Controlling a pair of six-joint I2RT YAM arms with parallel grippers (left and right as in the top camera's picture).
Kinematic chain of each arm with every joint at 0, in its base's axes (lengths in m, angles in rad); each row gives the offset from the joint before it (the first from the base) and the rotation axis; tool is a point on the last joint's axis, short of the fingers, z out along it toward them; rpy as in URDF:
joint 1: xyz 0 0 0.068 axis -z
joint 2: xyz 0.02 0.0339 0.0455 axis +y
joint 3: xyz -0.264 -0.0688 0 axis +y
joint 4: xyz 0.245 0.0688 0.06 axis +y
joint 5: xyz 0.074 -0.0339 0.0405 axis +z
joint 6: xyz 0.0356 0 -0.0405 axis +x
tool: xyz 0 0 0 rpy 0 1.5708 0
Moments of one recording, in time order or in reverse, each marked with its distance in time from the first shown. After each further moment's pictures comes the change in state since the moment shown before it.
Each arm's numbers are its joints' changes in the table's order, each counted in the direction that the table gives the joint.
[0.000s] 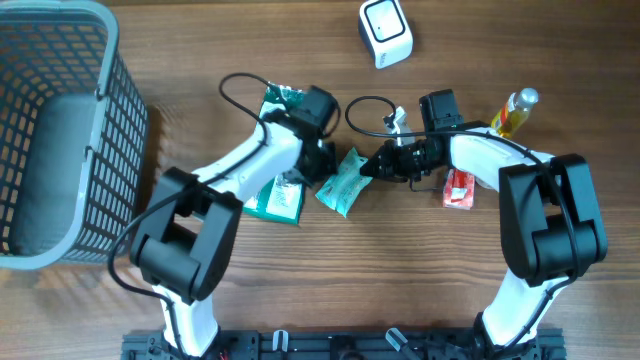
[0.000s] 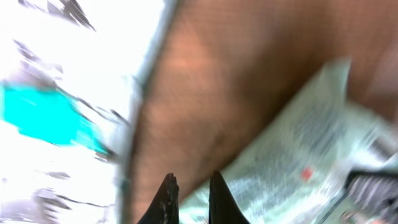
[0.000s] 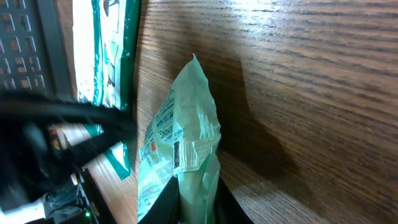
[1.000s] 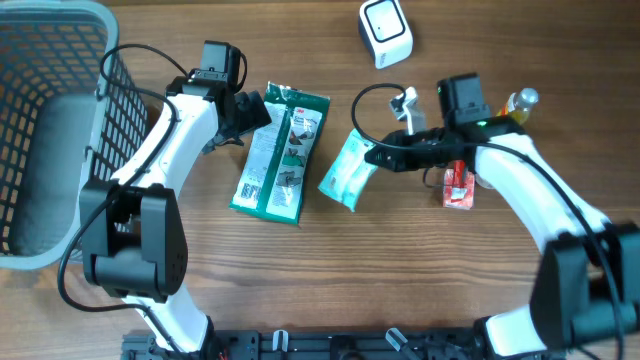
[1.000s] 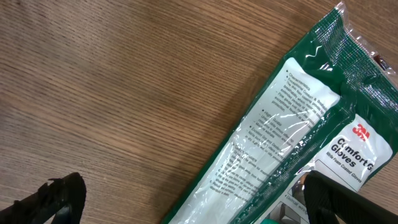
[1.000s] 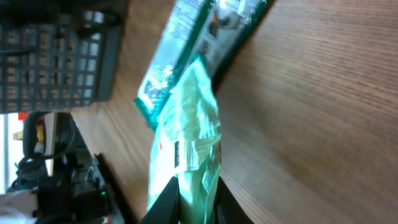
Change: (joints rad) left arm -0.349 -0.072 -0.073 0.037 0.213 0.006; right arm 0.000 -0.319 -0.056 0.224 -0.005 -0.103
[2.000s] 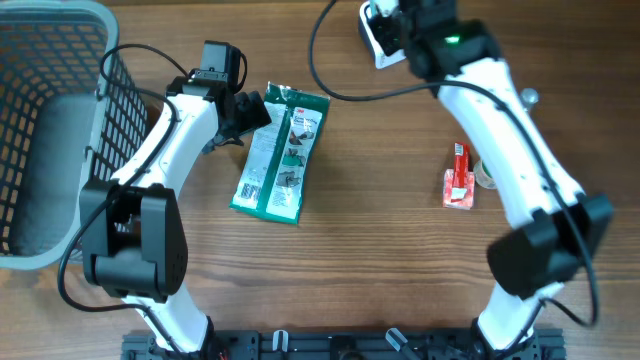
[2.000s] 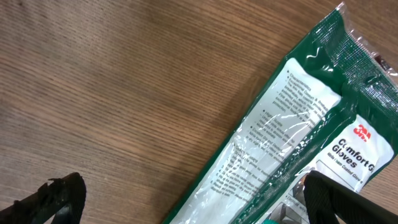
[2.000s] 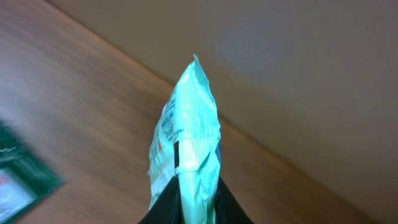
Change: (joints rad) left arm 0.000 0.000 0.000 0.000 0.003 0.000; right arm -0.189 0.310 -0.792 -0.064 -1.074 -0.525
